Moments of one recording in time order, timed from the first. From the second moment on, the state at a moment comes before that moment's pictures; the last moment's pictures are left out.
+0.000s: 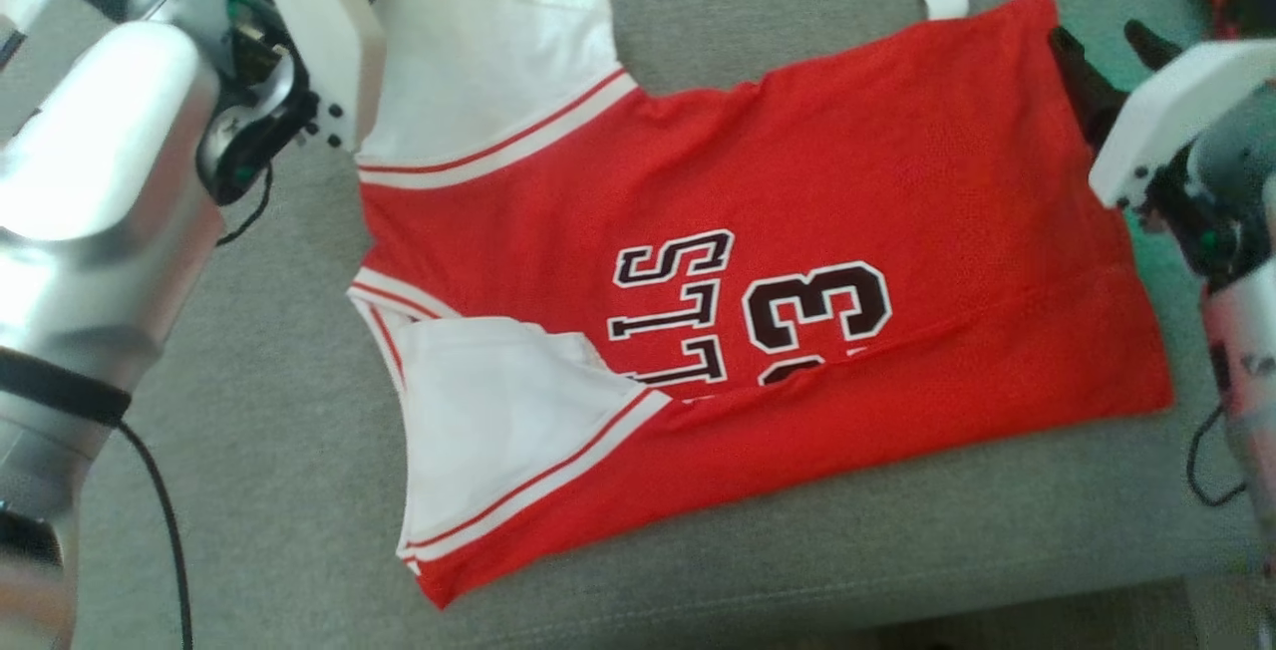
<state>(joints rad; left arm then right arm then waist) -1.11 0.41 -0.87 0.64 -0.64 -0.13 0.21 -0.72 -0.32 0.15 0.56 0.44 0.12 0.42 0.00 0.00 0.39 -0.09</state>
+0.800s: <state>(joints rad) -1.08 0.42 -0.93 0.51 -0.65 -0.13 0.22 -1.02 -0.31 0.27 1.05 0.40 0.12 0.40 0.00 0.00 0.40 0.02</state>
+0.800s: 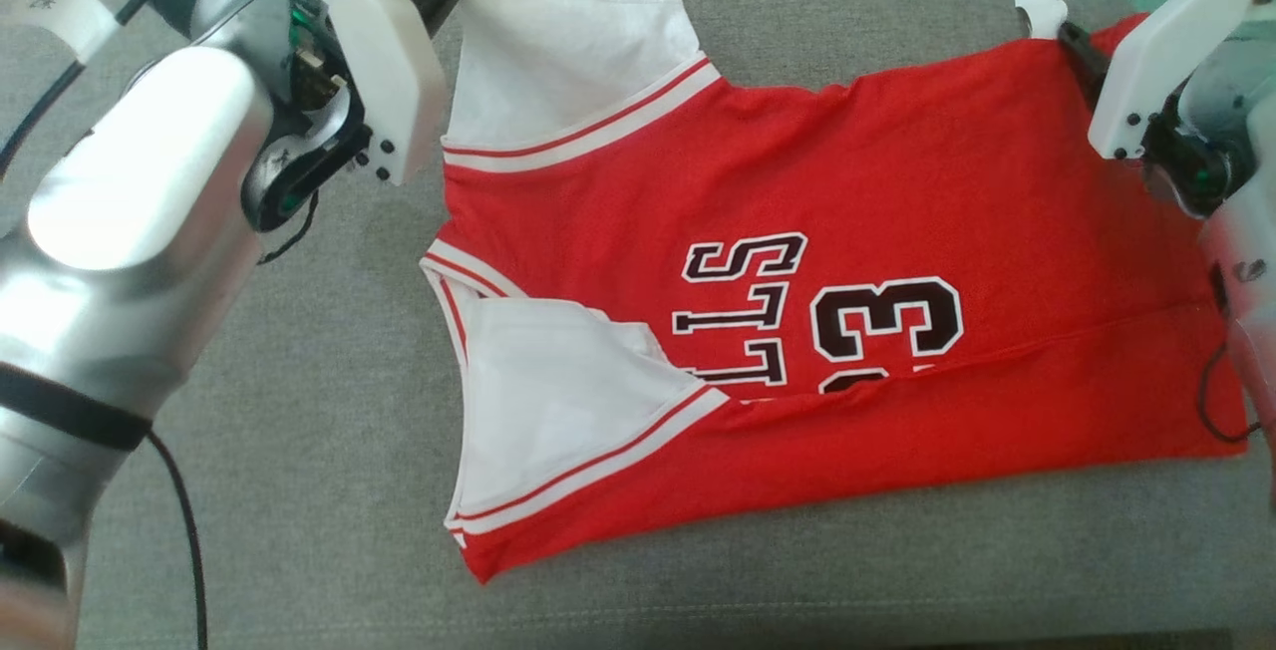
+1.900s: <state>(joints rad) -1.19 0.43 -0.97 0.61 -0.51 -0.09 -0.09 -1.13 -0.37 0.29 1.16 0.58 0.12 0.24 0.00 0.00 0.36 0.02</state>
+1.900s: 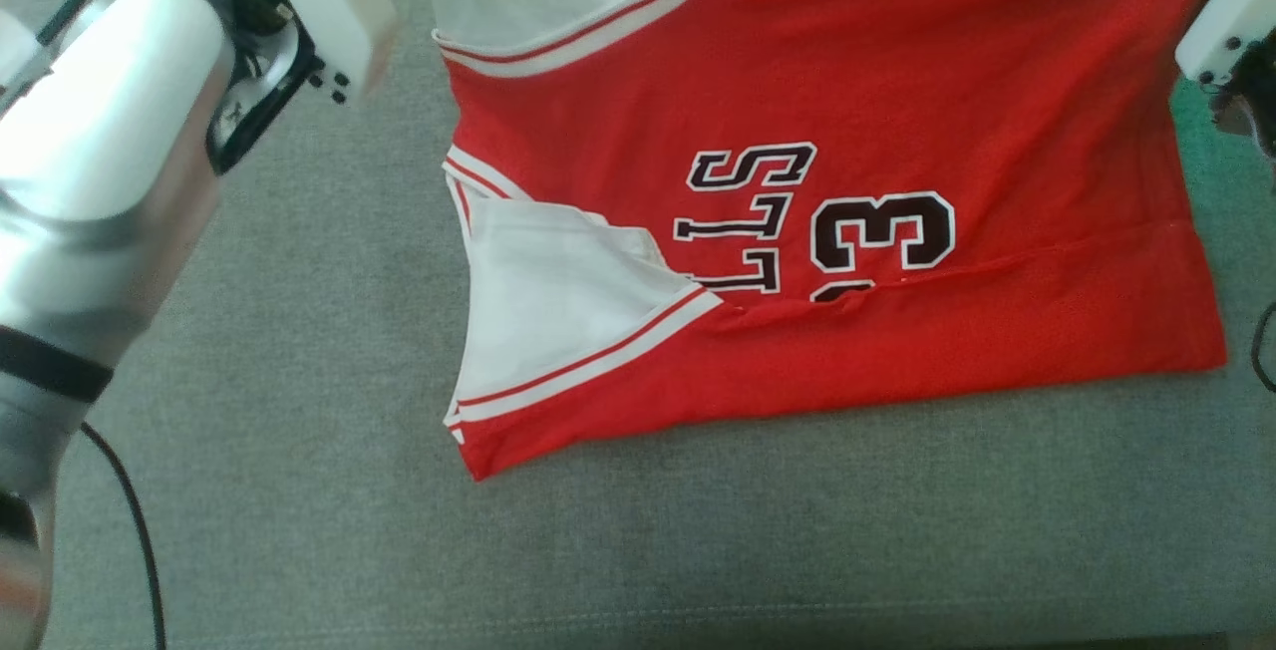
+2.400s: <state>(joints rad) -0.88 0.55 -0.99 0.23 -0.57 0.03 -0.05 -0.86 -0.48 0.35 0.93 0.81 0.12 0.25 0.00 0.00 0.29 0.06</state>
